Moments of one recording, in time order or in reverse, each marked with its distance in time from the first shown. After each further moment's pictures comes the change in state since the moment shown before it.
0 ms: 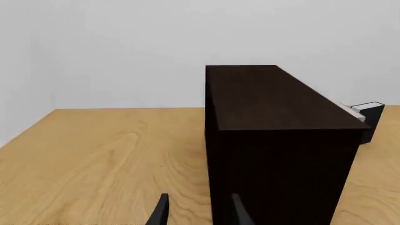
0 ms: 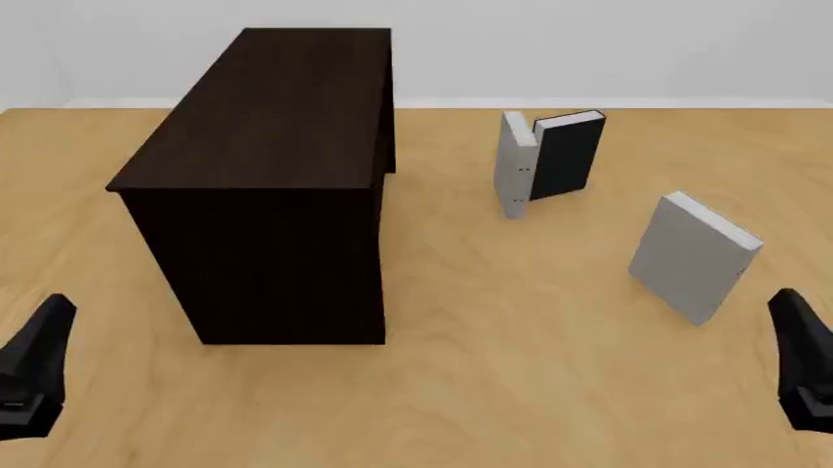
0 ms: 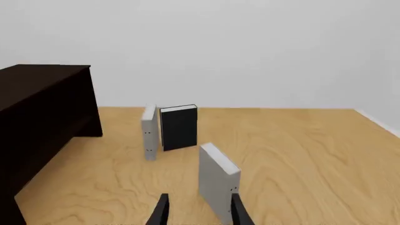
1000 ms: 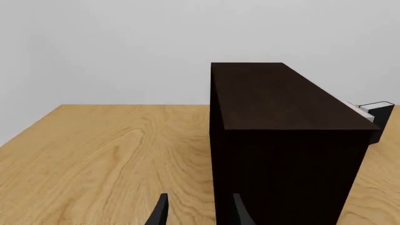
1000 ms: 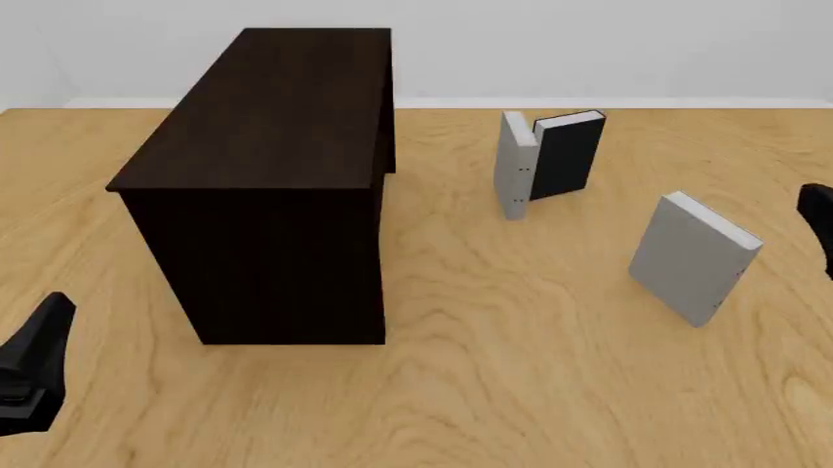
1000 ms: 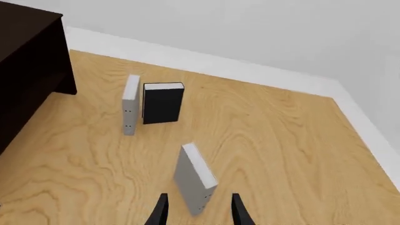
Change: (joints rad) left arm 0.024 0.027 0.000 -0.012 -0.004; right arm -0.042 0.473 -0.525 0.362 -0.206
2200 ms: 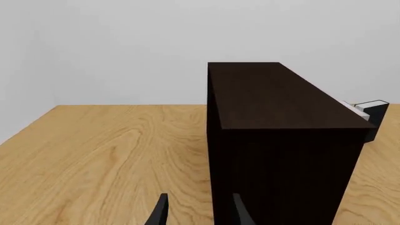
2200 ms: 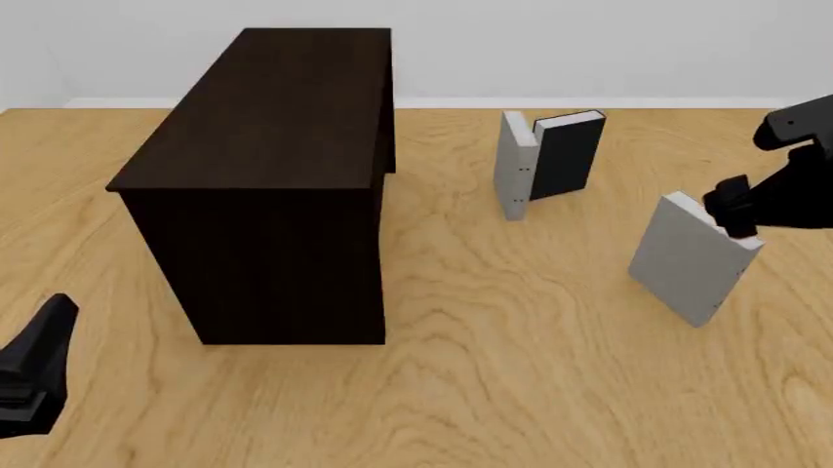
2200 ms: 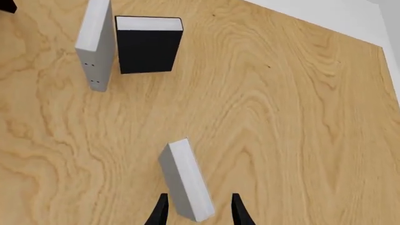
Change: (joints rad) left arm -0.015 -0.007 0.000 0.008 0.000; right arm -0.067 0.703 -0.221 -0.061 -0.134
